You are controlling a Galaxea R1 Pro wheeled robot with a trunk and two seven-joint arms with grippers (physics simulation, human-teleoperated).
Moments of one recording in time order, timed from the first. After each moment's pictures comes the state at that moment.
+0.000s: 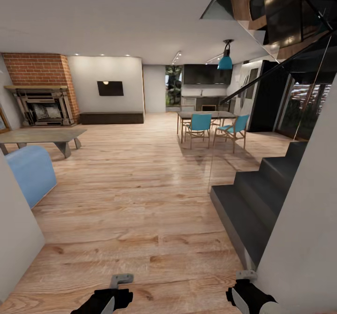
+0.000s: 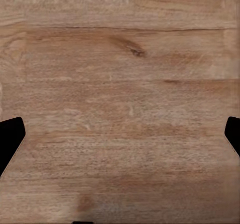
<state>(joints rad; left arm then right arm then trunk) -0.47 -0.06 0.01 -0.32 0.06 0.27 0.06 -0.58 -0.01 0.01 -0.17 0.01 0.34 -0.28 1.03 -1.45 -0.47</state>
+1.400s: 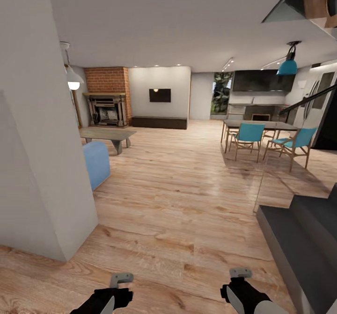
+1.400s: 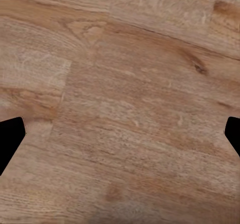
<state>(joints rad) -0.47 -0.06 0.01 -0.32 0.06 0.27 0.06 -0.58 0.02 0.01 -0.19 0.01 0.33 -0.28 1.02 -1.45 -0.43</state>
